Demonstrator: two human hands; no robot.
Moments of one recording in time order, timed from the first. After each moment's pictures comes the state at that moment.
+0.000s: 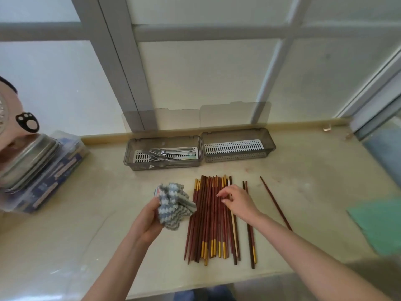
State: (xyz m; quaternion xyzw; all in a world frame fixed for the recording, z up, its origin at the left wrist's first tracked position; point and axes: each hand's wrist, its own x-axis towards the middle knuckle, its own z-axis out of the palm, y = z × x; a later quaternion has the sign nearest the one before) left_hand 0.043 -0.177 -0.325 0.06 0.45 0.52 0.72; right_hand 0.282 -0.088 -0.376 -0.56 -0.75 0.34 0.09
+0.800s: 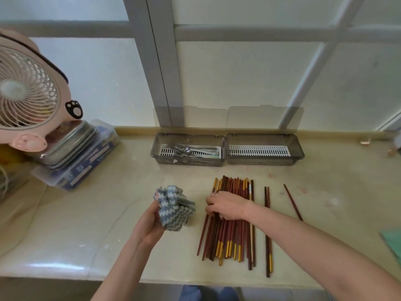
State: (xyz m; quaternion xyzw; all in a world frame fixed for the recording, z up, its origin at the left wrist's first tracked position) left_hand 0.010 -0.211 -0.339 -0.02 0.41 0.60 0.68; right_hand 0.209 -0.070 -0.380 -0.11 -0.97 0.09 -0.17
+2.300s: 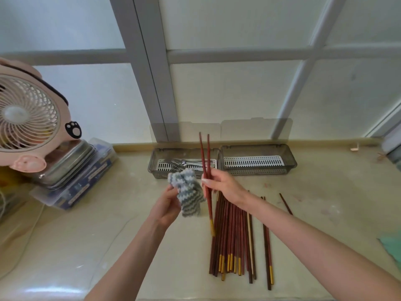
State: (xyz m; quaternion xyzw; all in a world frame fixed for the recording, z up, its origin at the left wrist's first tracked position) left_hand 0.028 -0.144 -0.304 0.10 0.40 0.61 0.68; right_hand 0.199 -0.072 -0.272 -0.34 -0.67 0.63 0.19
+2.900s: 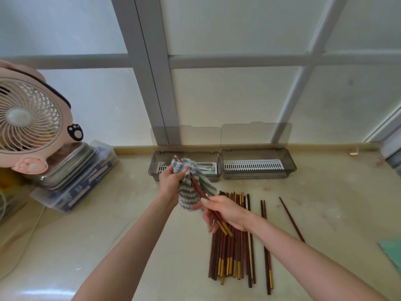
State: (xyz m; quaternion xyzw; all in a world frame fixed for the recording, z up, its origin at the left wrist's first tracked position) left_hand 0.035 -0.105 -0.271 0.20 0.62 0.58 0.49; right_hand 0.207 -0.096 -0.300 -0.32 -0.54 0.77 0.09
